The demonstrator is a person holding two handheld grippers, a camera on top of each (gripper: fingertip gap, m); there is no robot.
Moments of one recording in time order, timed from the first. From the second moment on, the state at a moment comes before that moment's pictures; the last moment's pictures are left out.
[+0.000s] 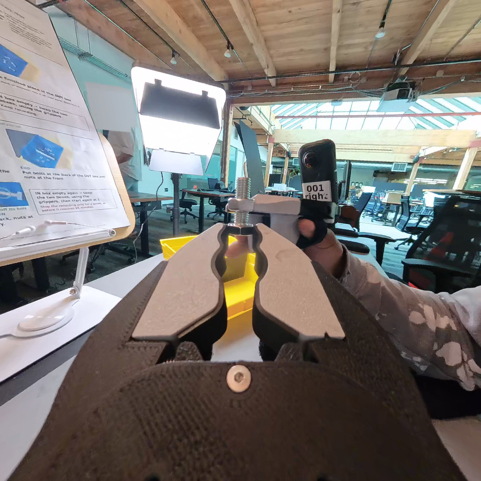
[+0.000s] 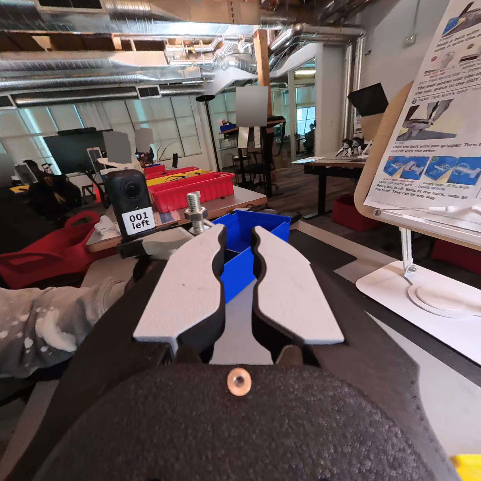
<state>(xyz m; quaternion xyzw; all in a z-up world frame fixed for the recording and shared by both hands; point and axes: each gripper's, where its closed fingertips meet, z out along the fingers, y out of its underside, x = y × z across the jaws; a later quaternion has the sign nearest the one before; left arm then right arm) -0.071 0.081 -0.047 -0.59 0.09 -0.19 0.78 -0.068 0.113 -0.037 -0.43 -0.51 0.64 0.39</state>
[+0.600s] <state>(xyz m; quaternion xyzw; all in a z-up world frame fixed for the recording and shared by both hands) -0.062 0.085 -0.053 -0.59 0.10 -0.18 0.78 -0.075 0.079 -0.043 -0.42 -0.54 0.63 0.38</state>
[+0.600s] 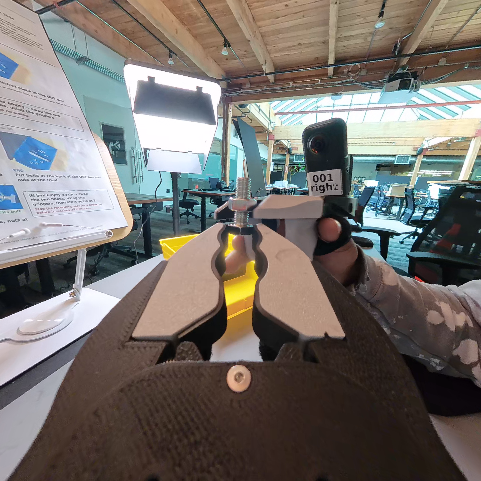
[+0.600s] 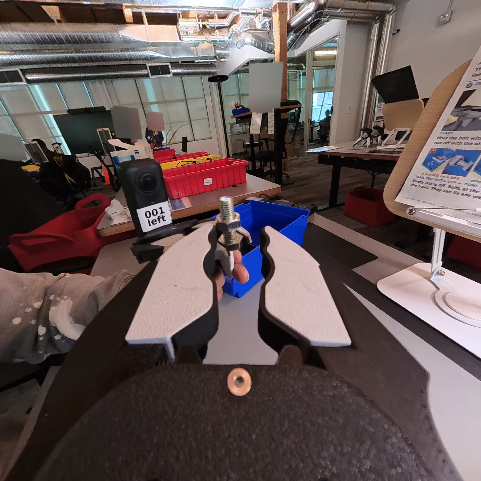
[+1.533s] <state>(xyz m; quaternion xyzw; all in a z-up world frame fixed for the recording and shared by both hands) -0.067 0.075 -0.039 -0.56 0.09 -0.19 0.80 -0.070 0.114 -0.030 -0.45 -0.48 0.63 0.42</state>
